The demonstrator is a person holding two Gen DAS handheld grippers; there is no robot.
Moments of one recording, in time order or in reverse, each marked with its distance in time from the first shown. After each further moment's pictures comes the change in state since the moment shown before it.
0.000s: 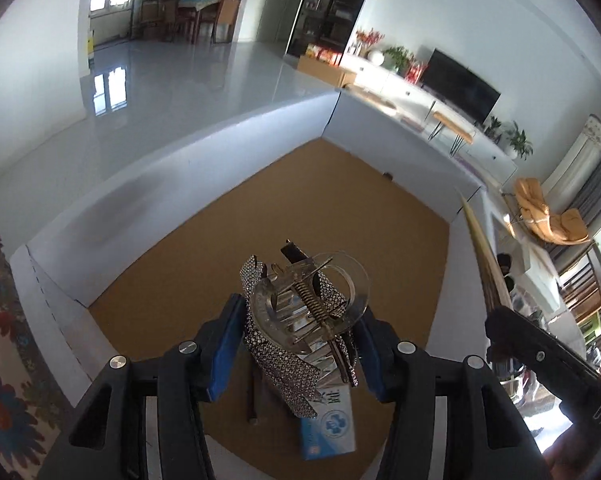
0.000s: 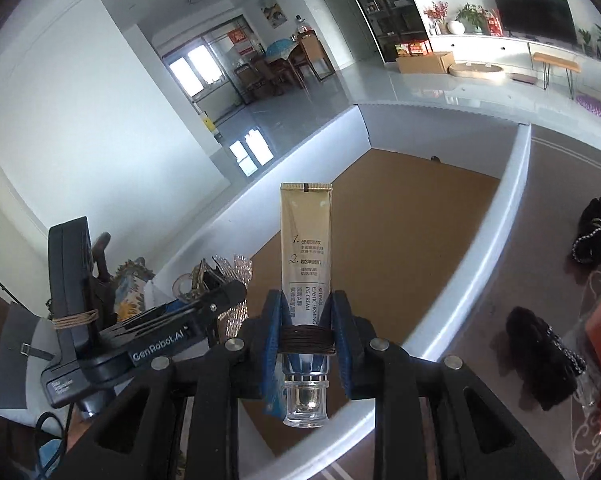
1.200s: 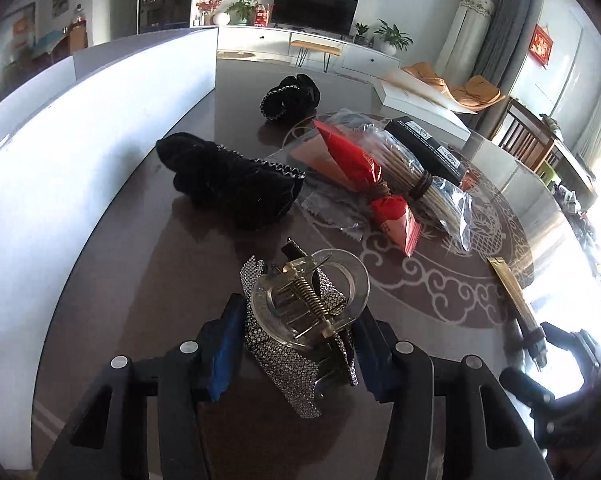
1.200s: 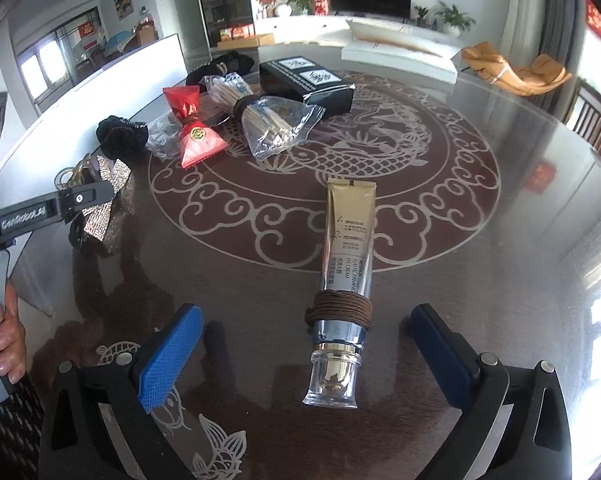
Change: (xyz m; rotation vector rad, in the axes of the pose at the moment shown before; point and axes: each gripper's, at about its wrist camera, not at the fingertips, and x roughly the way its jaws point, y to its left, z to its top) left arm 0.041 -0.246 -0.181 0.434 0.067 -0.250; right arm -0.197 -0.249 -0.241 0.189 0.063 -0.574
